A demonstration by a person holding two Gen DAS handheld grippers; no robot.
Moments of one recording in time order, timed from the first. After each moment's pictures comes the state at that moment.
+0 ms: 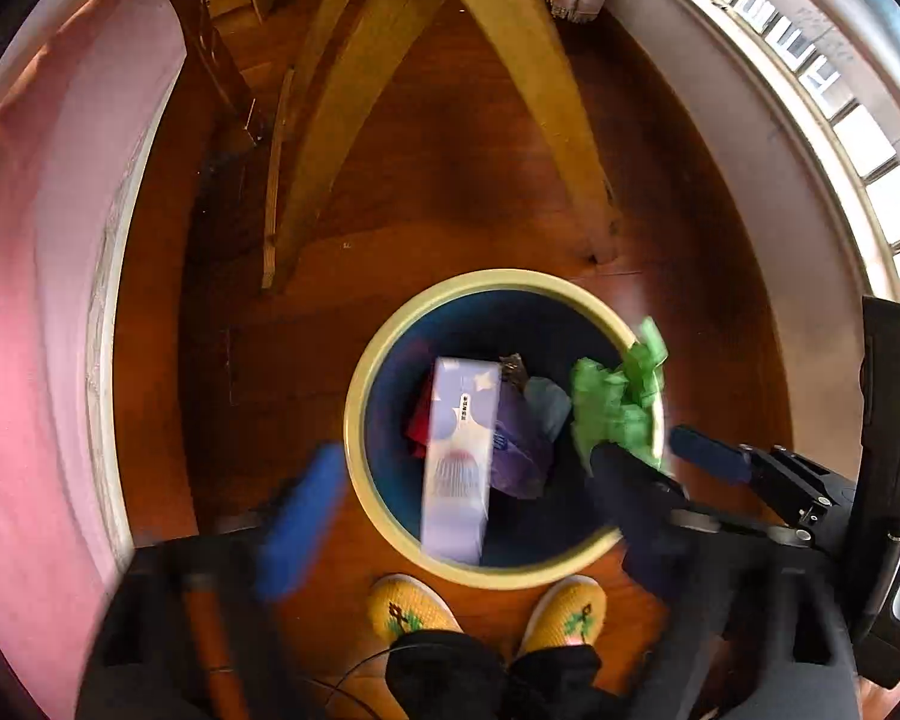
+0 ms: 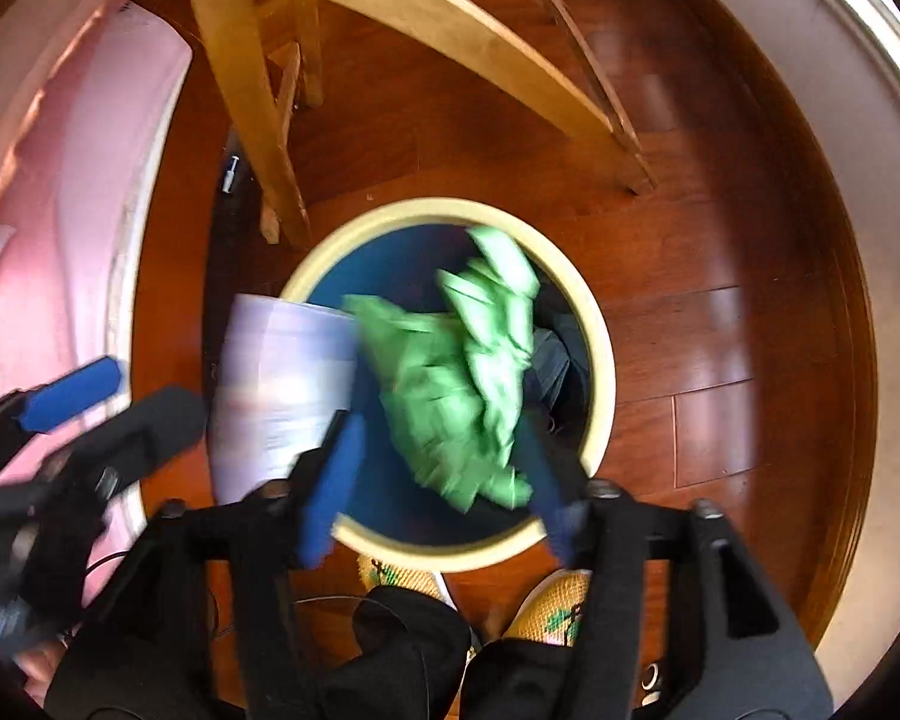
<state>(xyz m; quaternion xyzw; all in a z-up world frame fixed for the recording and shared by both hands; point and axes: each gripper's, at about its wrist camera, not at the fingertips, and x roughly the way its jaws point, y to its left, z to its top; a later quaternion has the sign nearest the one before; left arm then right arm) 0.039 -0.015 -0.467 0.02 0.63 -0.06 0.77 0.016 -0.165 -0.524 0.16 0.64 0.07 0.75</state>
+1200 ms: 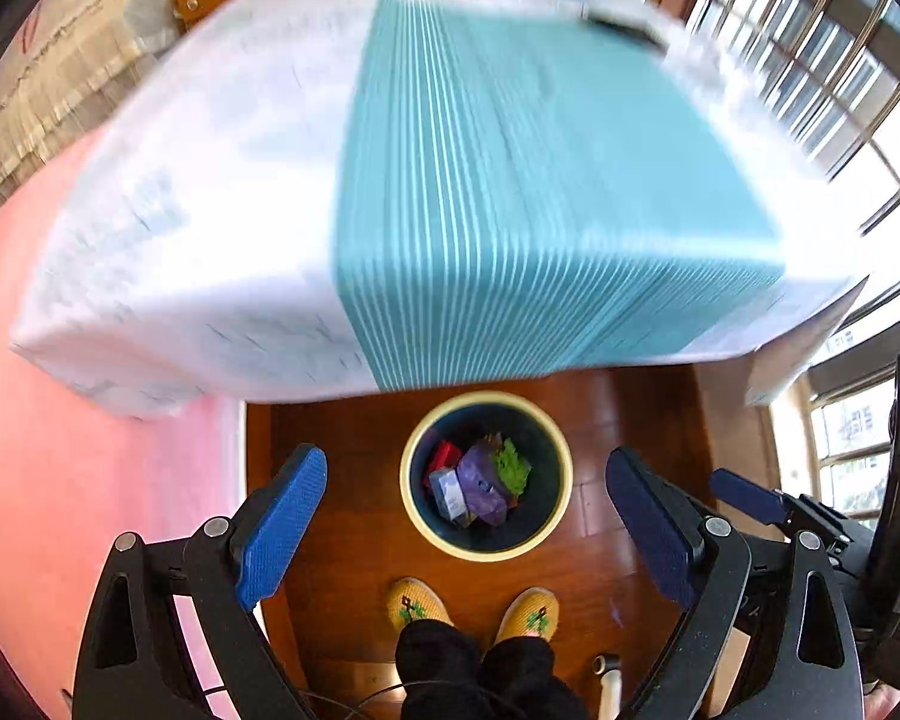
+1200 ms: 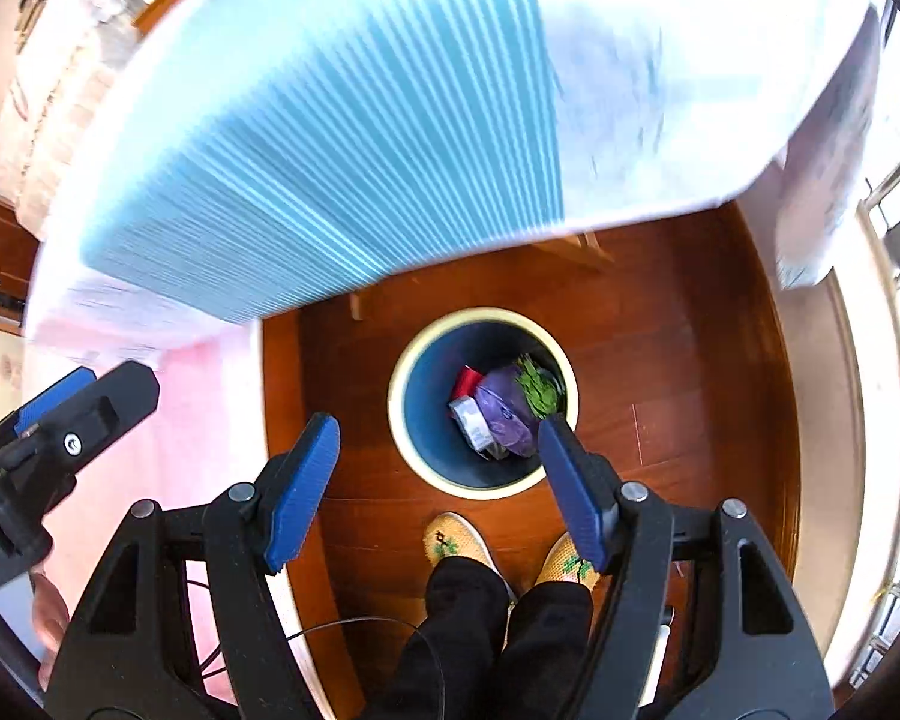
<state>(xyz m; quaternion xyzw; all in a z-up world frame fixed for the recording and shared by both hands) 0.006 0.017 -0.169 0.00 0.56 -0.05 0.83 -0.002 -0.192 -0.225 0.18 0.59 0.05 0.79</state>
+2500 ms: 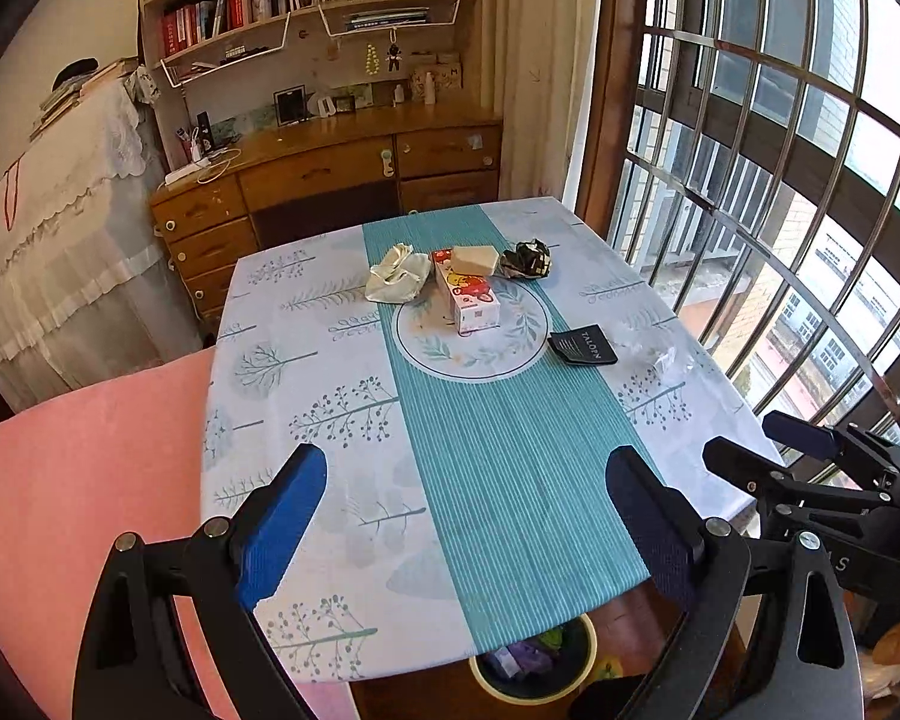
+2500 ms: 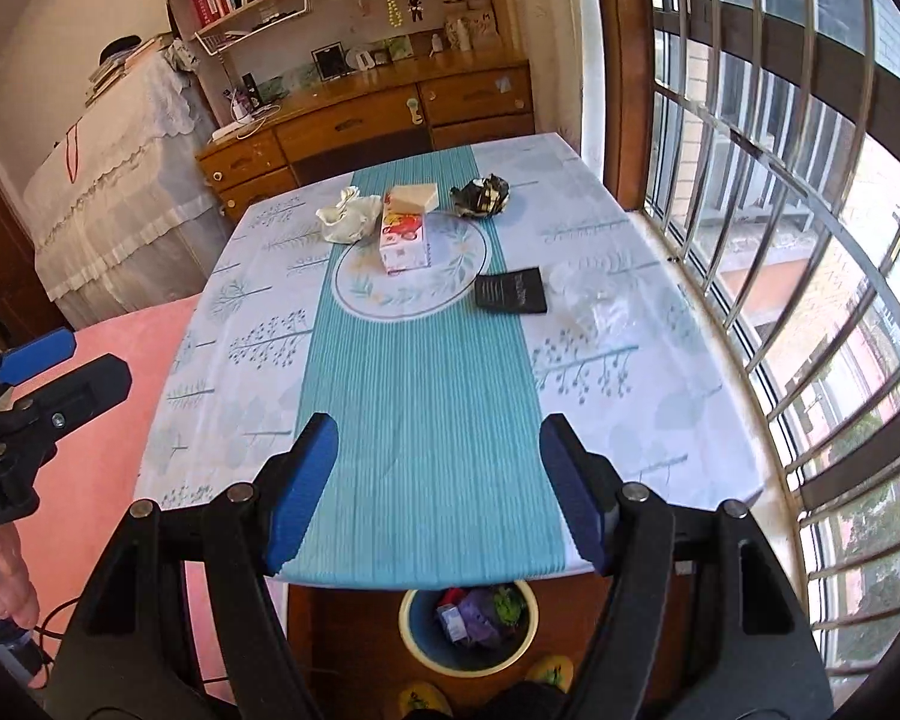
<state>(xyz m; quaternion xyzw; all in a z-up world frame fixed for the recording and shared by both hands) 0.131 0.048 0.091 0.06 0.39 -0.12 0.91 0.121 -0.185 0.020 0.09 0.41 0.02 0.91</state>
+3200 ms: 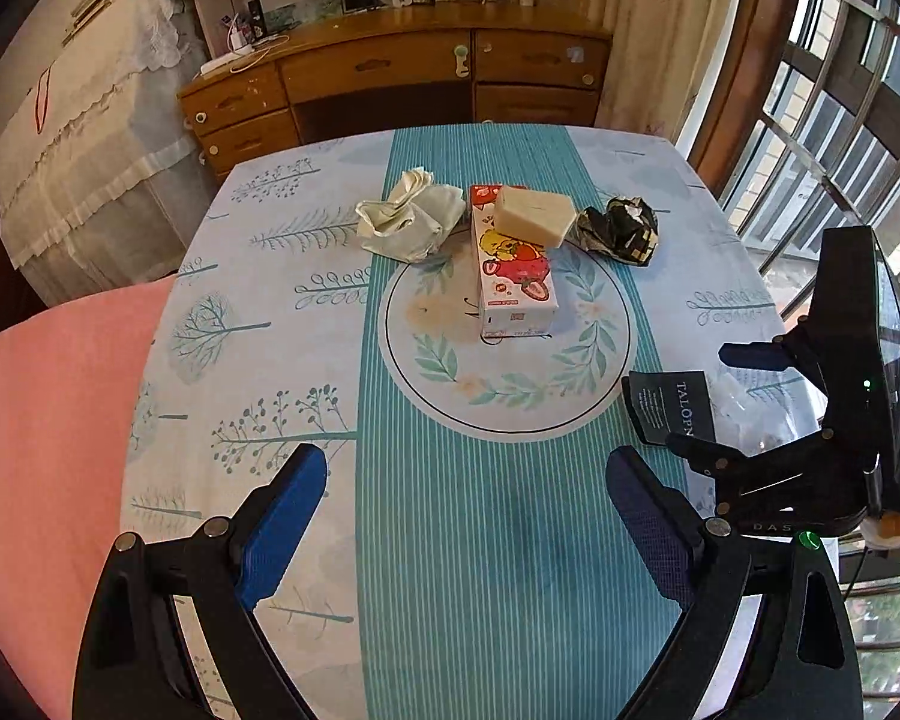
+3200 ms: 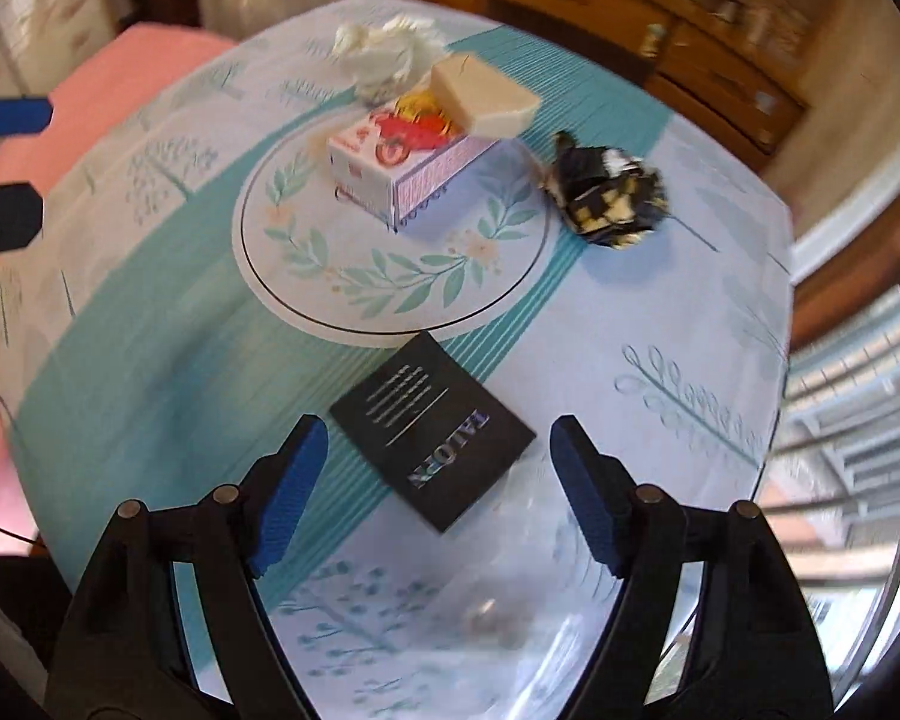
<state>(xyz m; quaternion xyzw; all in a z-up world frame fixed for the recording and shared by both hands) 0.344 -0.035 -0.024 0.02 0.50 0.01 0.86 0.395 -0.208 -0.140 -0.23 0.50 0.29 0.78</state>
